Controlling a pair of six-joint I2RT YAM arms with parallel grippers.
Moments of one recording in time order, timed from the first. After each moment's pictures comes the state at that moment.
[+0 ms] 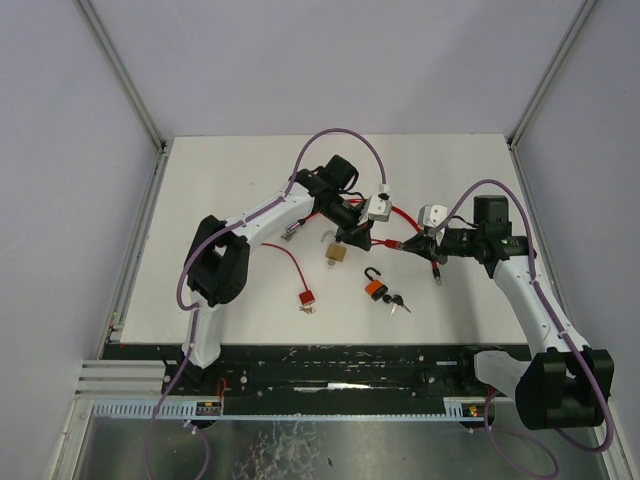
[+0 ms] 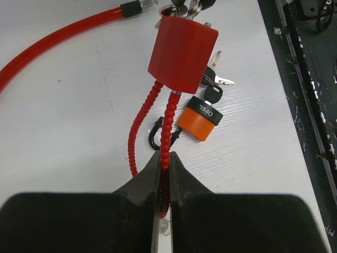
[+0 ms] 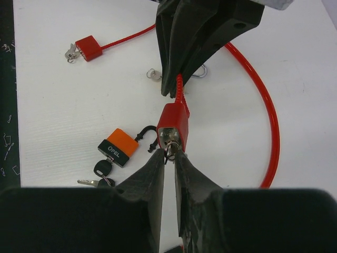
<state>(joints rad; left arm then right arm) -0.65 2.07 1.77 -0.80 0.92 0.87 0.06 1.12 0.83 -0.55 -1.06 -1.00</state>
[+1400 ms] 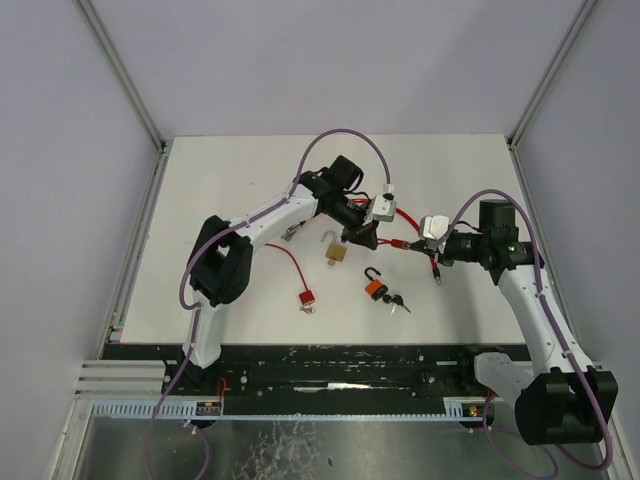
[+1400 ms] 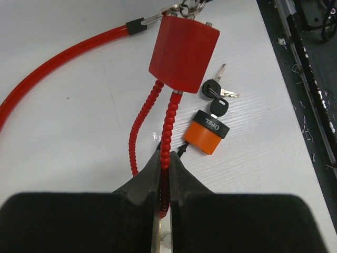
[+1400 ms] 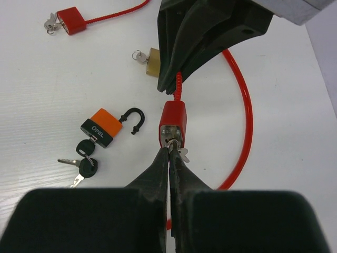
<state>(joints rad) -0.65 2.08 1.79 -0.75 0.92 0.86 0.05 1.03 0.84 -0.64 -0.96 -1.16</state>
